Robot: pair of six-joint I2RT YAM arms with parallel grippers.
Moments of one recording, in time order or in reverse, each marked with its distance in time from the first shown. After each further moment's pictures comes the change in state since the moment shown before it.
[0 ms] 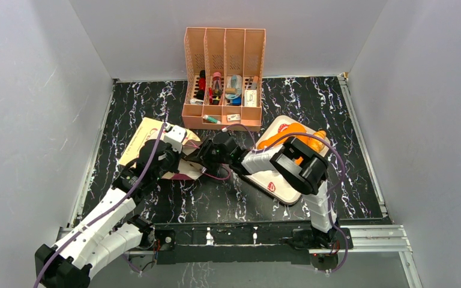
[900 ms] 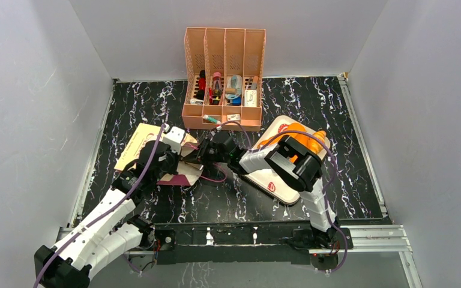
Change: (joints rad) left arm 0.002 -0.003 0.000 -0.047 -0.045 -0.011; right arm -0.012 0.107 0.089 0.099 -0.117 -0.069
